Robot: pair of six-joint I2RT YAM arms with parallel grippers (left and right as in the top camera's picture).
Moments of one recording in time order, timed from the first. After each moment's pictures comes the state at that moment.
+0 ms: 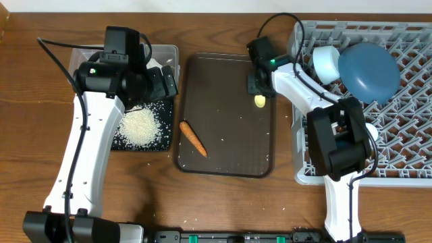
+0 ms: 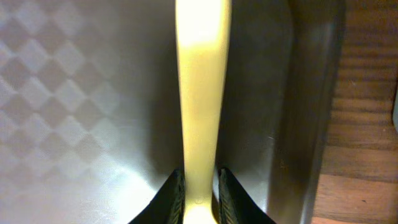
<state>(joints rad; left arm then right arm) -0.10 1.55 1.52 -1.11 0.14 -0.38 0.38 2.24 1.68 -0.70 0.09 0.40</state>
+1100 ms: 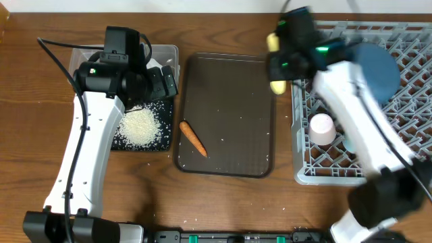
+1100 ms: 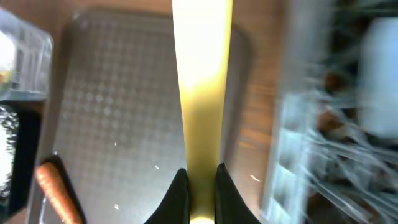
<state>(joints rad) -0.10 1.55 1.52 -1.11 0.14 -0.38 0.31 1.78 1.75 -1.03 -0.03 0.27</state>
